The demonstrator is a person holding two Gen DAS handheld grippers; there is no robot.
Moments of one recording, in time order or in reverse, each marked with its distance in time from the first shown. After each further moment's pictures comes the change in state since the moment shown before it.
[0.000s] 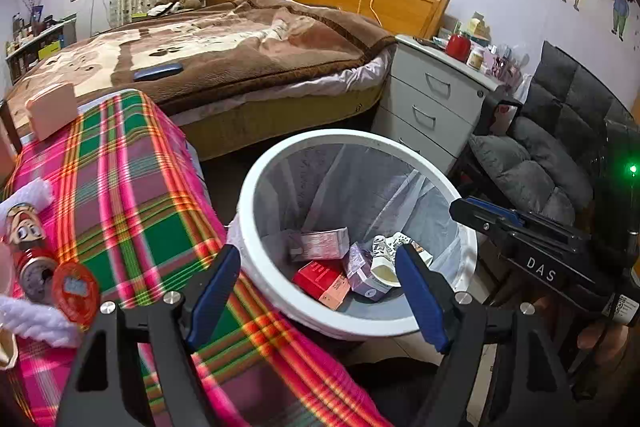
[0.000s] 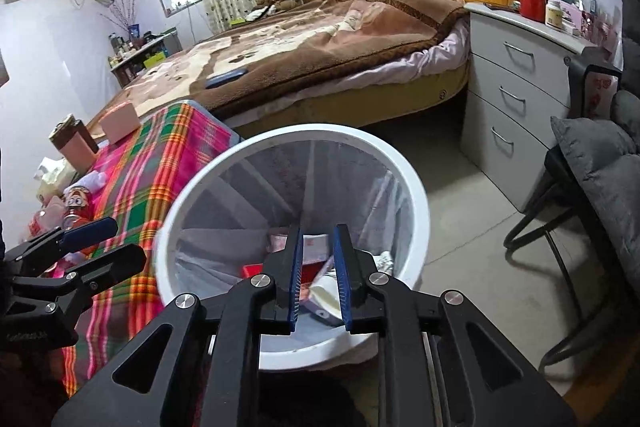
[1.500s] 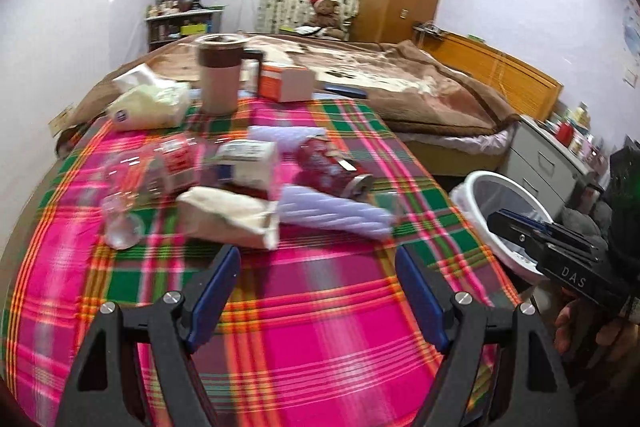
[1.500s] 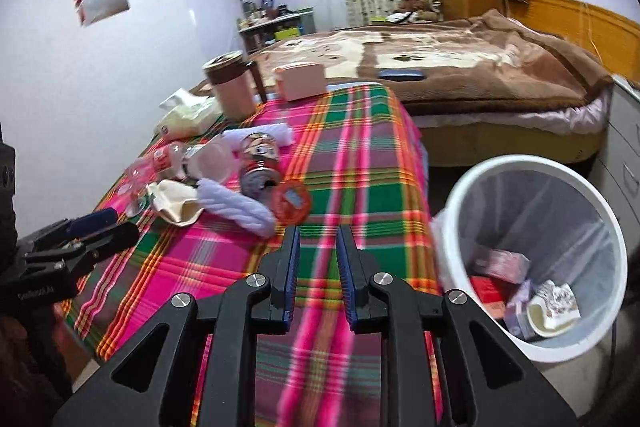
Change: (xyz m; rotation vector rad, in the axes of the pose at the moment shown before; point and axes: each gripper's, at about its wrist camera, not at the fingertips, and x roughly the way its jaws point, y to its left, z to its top) left arm -0.164 0.168 -0.107 -0.297 -0.170 0.356; right arm -0.010 0.177 -0.034 -0.300 -0.006 0.327
